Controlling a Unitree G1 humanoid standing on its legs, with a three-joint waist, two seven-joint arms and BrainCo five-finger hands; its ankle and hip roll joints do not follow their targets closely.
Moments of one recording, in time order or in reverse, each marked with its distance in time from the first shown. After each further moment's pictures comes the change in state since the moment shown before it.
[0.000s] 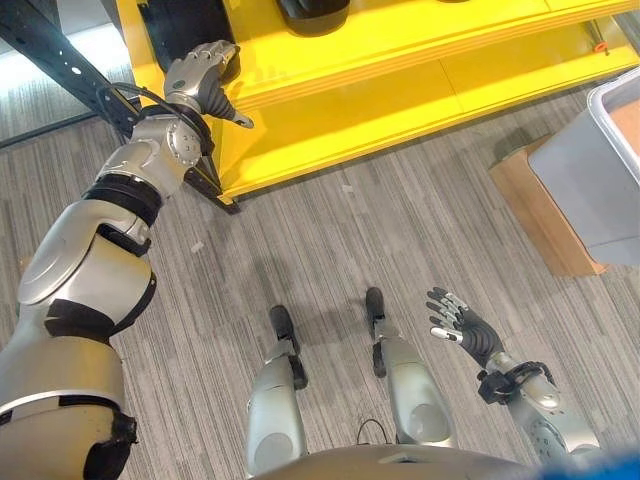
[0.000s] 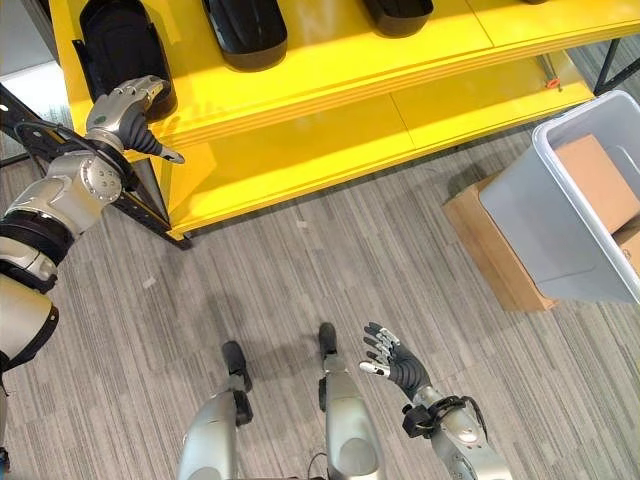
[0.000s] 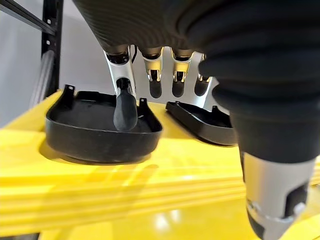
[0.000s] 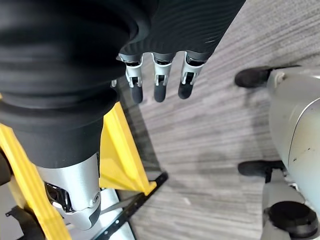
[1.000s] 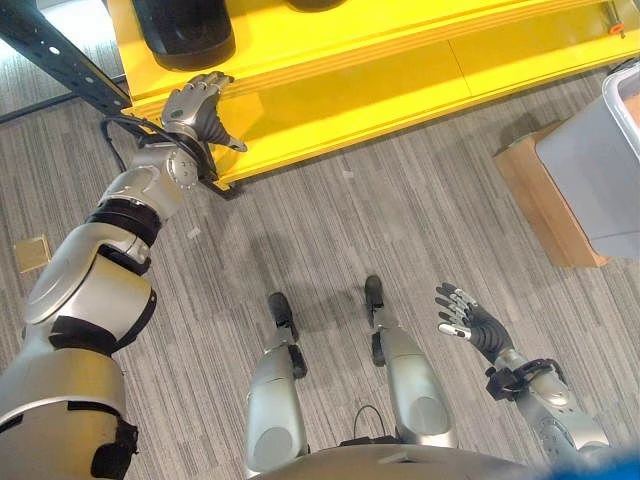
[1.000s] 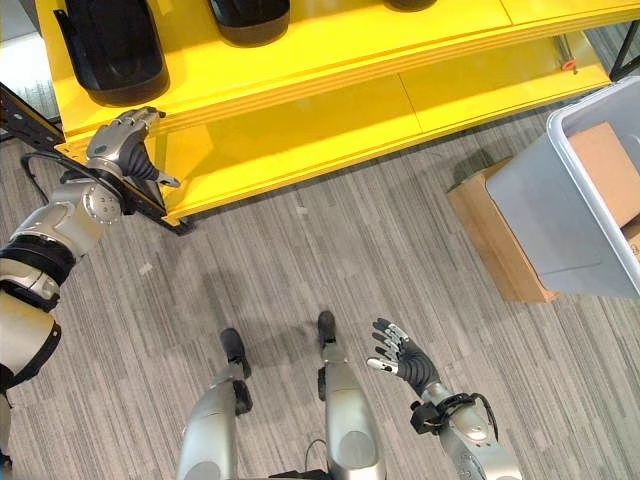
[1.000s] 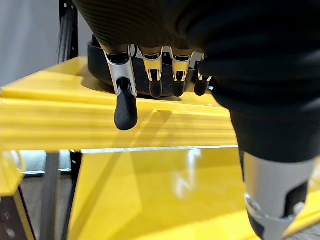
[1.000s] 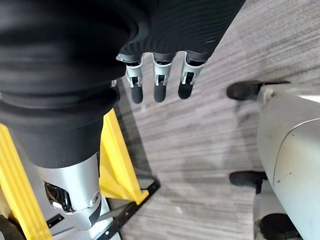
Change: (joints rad) left arm 0.046 0.002 0.031 0.082 0.073 0.006 0.018; right arm 0.000 -0.011 -0.019 -0.001 -0.001 -0.017 -0.007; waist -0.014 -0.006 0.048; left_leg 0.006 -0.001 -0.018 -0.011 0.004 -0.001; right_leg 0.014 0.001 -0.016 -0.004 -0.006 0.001
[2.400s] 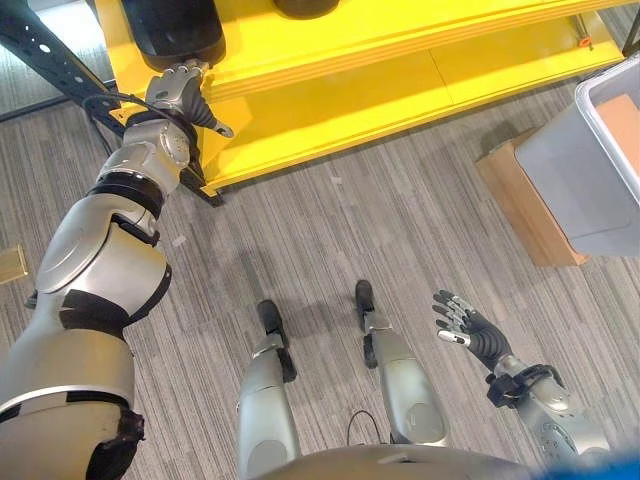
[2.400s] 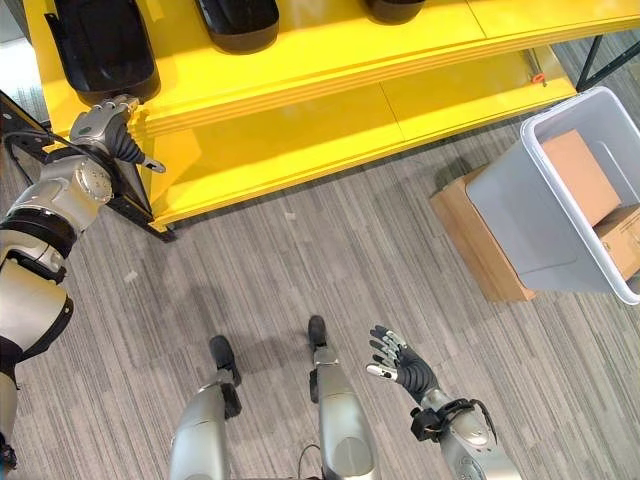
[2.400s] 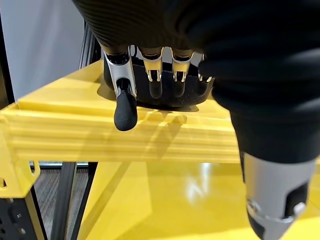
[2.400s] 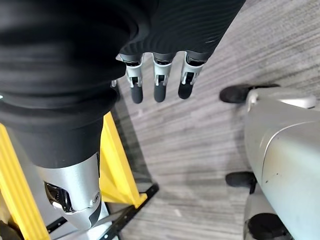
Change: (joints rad) left arm -0.129 -0.065 -0.075 0.216 -0.088 0.046 -0.065; right arm 0.020 0.000 0.003 0.000 0.022 0.027 0.028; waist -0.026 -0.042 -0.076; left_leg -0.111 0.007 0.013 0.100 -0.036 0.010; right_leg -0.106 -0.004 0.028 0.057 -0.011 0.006
